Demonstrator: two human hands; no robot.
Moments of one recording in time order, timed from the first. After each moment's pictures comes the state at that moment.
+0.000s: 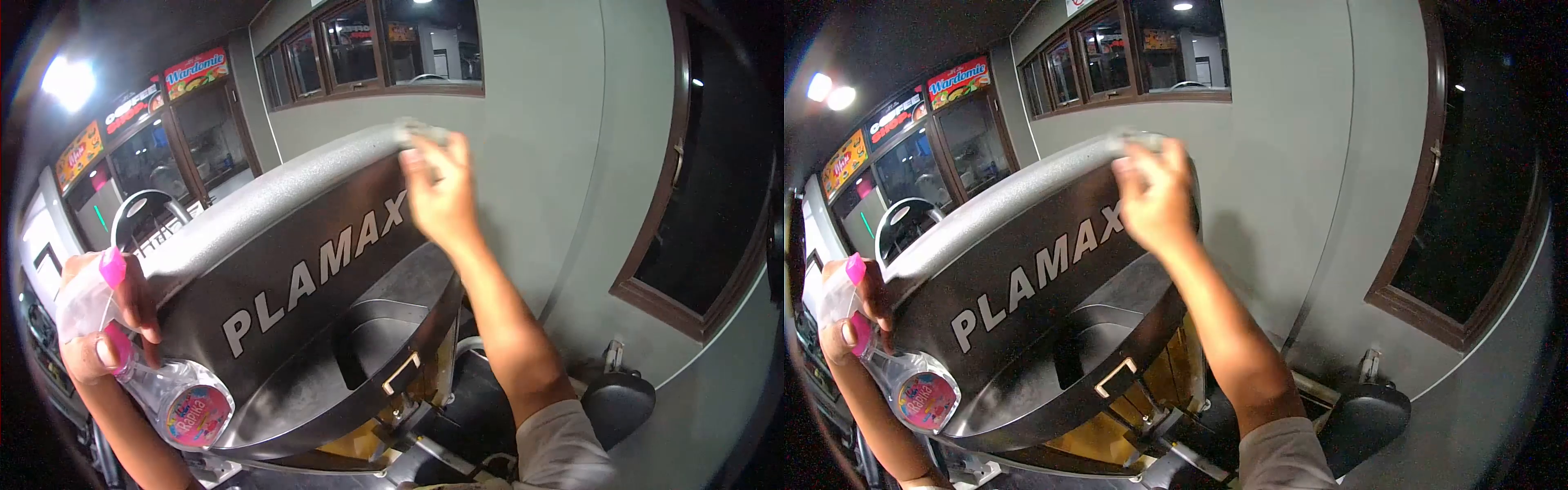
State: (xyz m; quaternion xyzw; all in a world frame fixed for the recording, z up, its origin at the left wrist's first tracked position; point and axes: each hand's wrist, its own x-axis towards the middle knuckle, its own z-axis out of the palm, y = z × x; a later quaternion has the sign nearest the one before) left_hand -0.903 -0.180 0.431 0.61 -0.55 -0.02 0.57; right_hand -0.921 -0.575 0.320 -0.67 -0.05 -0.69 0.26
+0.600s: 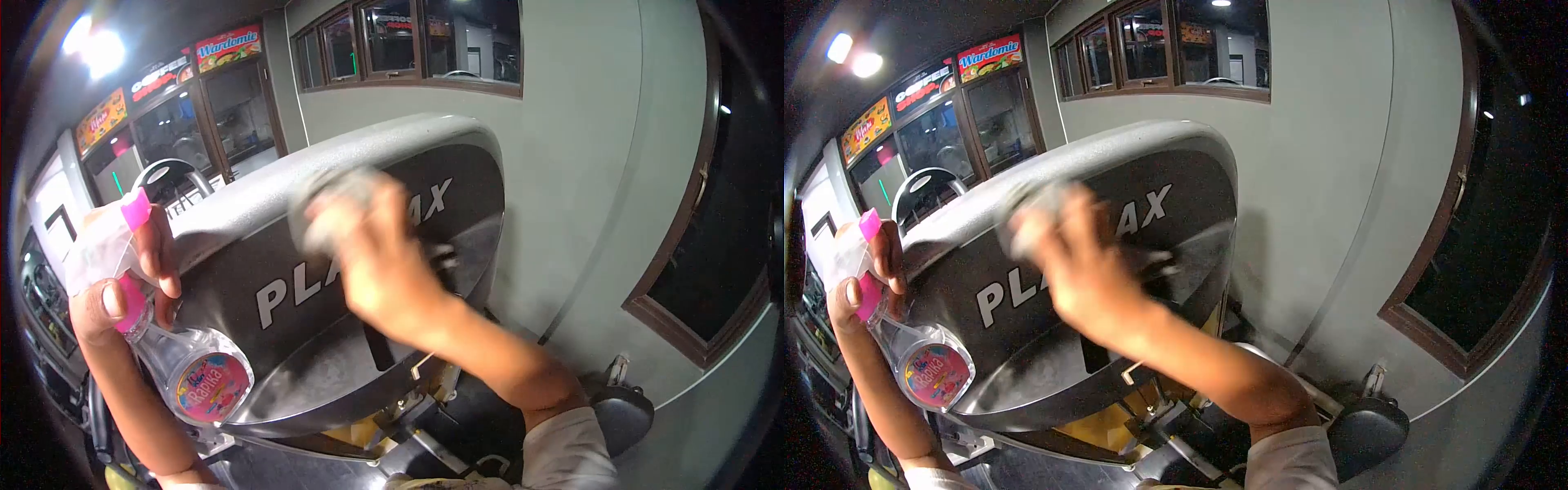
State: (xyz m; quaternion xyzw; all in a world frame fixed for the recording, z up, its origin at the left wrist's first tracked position) left_hand -0.898 -0.167 0.430 0.63 -0.52 -0.01 0.58; right_hand -0.939 -0.442 0.299 -0.77 -0.20 -0.58 0.18
